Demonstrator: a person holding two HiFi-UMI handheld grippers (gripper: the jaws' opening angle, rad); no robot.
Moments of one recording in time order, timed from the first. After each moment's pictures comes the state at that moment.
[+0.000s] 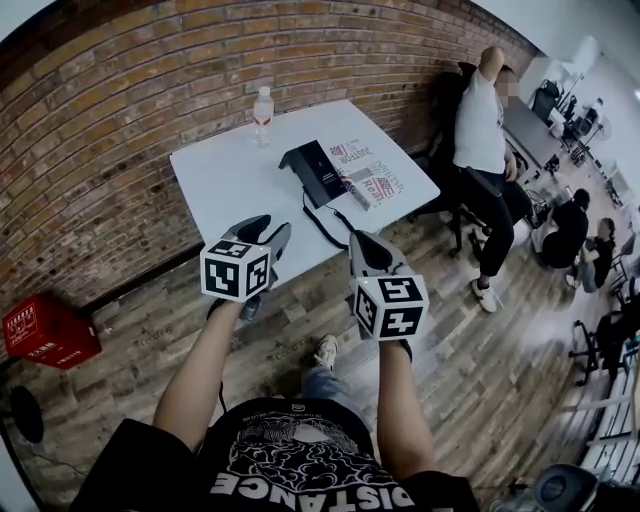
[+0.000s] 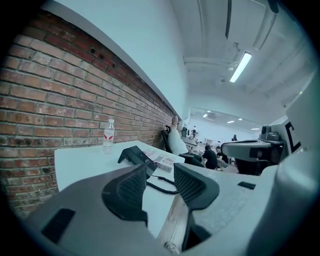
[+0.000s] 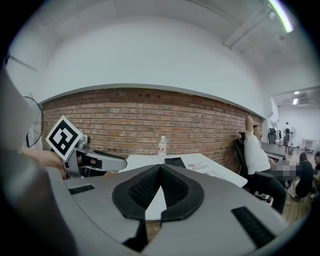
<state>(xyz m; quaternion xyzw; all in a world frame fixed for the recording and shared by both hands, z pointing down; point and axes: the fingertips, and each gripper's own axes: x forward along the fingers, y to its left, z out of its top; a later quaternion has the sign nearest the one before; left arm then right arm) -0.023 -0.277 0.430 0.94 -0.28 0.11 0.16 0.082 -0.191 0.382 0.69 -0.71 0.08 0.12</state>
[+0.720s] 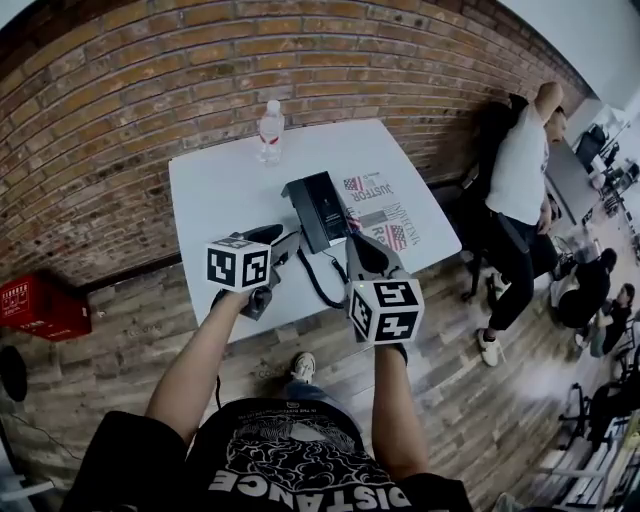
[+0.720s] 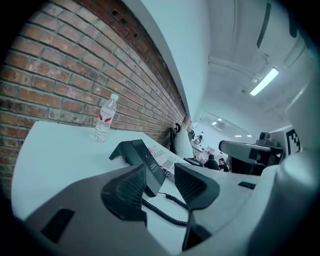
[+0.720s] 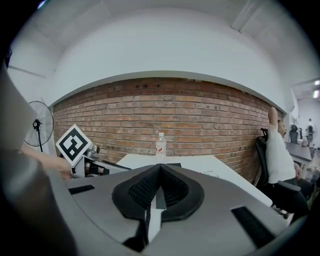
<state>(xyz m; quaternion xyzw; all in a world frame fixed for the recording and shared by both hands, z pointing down) 0.077 -0.409 0.484 0.91 -0.29 0.09 0.27 0.167 -0.347 0.406 0.62 -0.77 0.09 0.14</state>
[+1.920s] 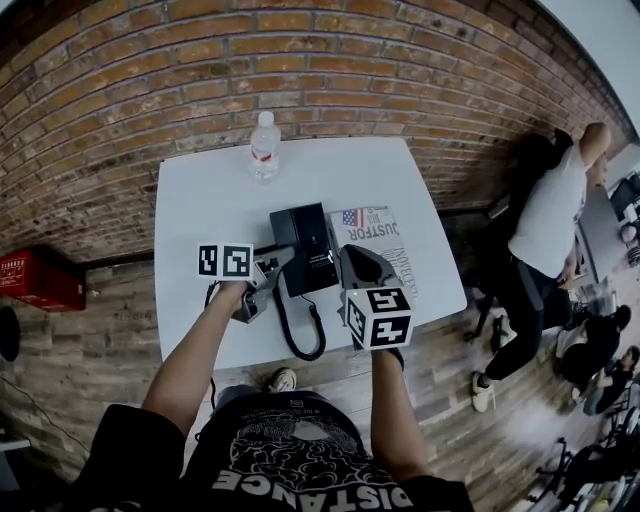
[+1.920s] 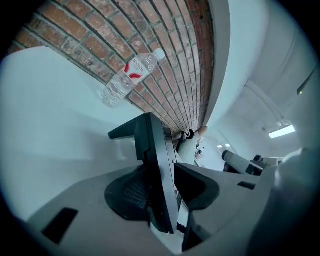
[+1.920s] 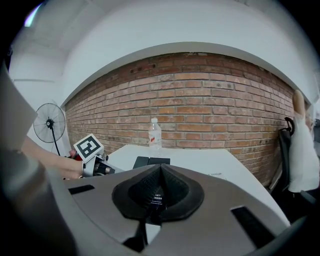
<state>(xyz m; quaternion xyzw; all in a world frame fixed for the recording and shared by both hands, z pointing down) 0.137 -0.513 0.578 0.83 -0.28 0.03 0.47 0.235 -0.474 0.467 0.53 -0.82 0.12 0.18</state>
